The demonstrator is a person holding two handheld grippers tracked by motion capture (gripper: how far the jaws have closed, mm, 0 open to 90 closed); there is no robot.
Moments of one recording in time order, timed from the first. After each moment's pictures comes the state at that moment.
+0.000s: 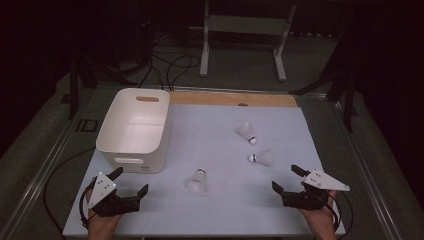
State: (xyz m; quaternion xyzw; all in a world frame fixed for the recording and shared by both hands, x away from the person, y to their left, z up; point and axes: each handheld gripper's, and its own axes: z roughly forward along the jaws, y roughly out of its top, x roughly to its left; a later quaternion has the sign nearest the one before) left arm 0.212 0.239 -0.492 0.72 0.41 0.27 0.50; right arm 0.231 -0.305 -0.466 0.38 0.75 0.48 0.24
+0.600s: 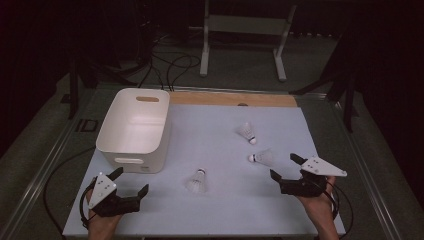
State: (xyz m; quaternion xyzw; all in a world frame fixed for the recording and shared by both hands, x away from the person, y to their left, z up) left arm 0.211 0.238 -0.492 0.71 0.41 0.27 0.50; right arm 0.256 -0.296 -0.442 0.38 0.76 0.47 0.25
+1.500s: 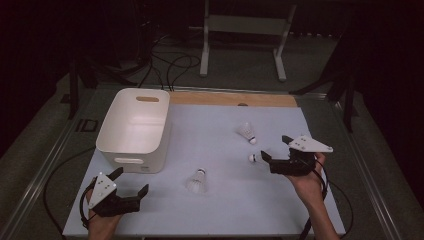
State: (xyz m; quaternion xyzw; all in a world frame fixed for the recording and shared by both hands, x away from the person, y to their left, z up) left arm 0.212 0.238 -0.492 0.72 0.41 0.27 0.50; right arm 0.299 -0.268 -0.416 0.37 0.77 0.45 0.27
